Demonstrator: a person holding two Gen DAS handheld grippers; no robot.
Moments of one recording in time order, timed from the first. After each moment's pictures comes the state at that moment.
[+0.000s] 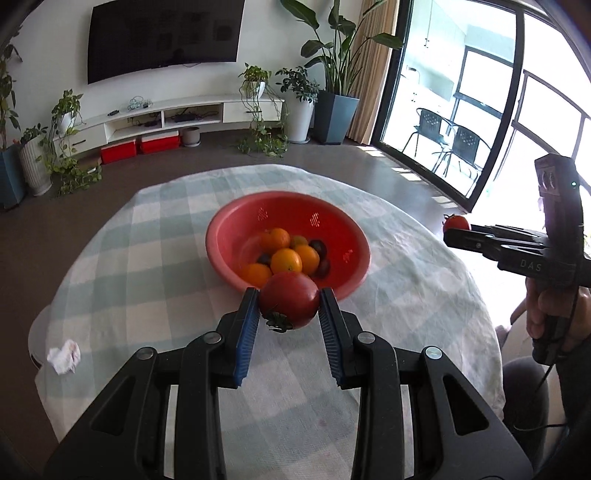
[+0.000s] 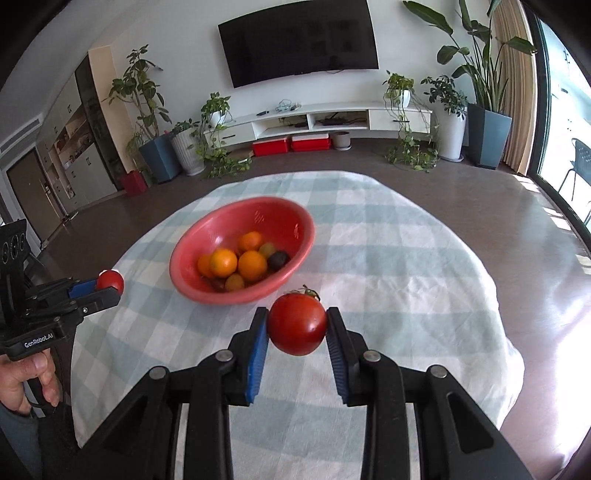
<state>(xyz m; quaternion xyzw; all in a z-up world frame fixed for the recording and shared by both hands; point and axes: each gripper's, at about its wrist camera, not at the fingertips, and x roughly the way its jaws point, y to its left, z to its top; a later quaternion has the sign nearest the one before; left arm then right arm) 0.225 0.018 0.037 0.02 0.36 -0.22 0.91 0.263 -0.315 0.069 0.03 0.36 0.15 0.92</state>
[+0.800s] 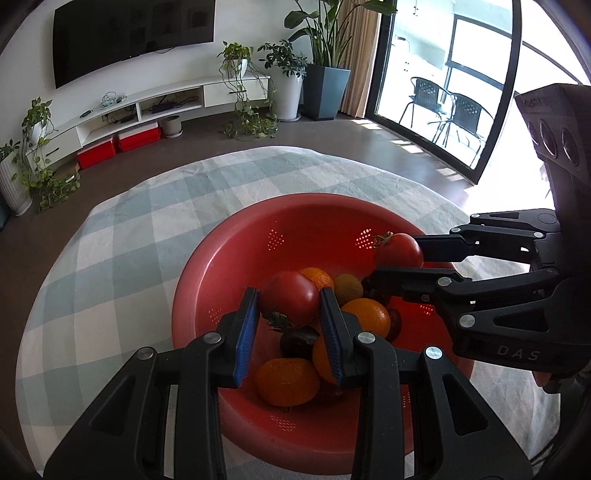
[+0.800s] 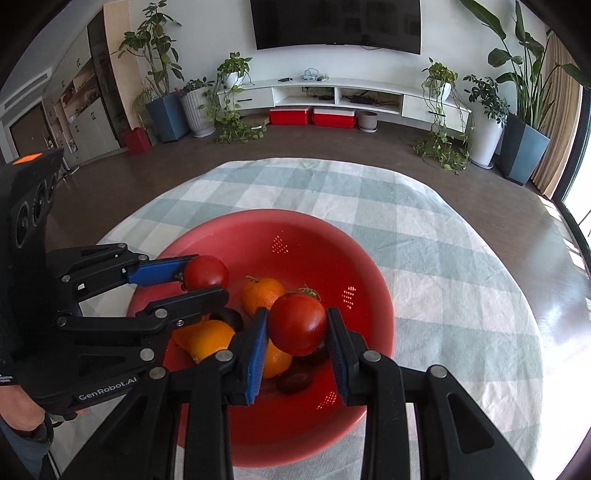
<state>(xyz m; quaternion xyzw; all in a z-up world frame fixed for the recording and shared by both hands) 0.379 -0.021 -0.043 0.06 0.40 -0.24 0.88 0.399 -0.220 0.009 -0.05 0.43 0.17 0.88</state>
